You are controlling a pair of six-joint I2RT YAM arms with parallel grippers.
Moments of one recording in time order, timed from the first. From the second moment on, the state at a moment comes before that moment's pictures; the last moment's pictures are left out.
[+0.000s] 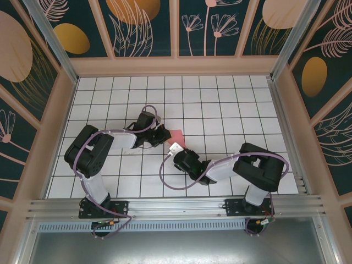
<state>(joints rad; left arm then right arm) -0.52 1.82 0.83 0.19 0.50 -1.00 1.13 1.69 0.56 0.40 0.56 -0.06</state>
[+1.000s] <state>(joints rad) -0.52 1.44 0.74 0.00 0.17 -1.01 1.05 1.61 0.47 0.58 0.25 0.03</state>
